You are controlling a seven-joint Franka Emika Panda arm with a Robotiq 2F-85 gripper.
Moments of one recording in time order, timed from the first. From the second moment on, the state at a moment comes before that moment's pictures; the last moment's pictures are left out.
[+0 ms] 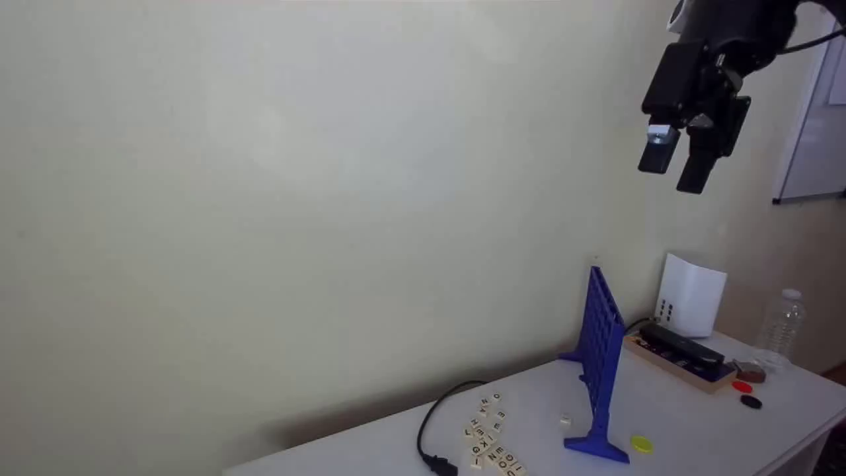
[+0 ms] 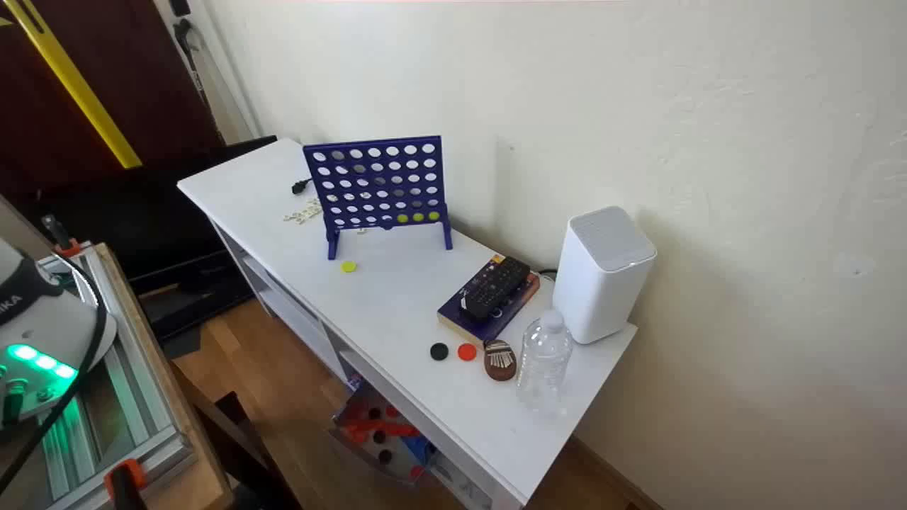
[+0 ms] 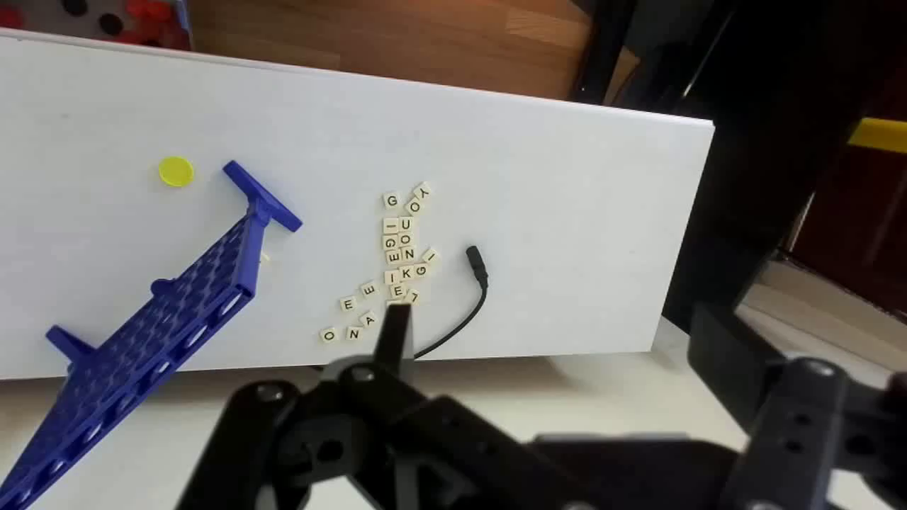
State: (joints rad) arm 0.23 -0.61 0.07 -2.52 0.32 1.99 -0.01
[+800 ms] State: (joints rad) arm 0.17 -0.61 0.06 -2.53 0.31 2.00 0.00
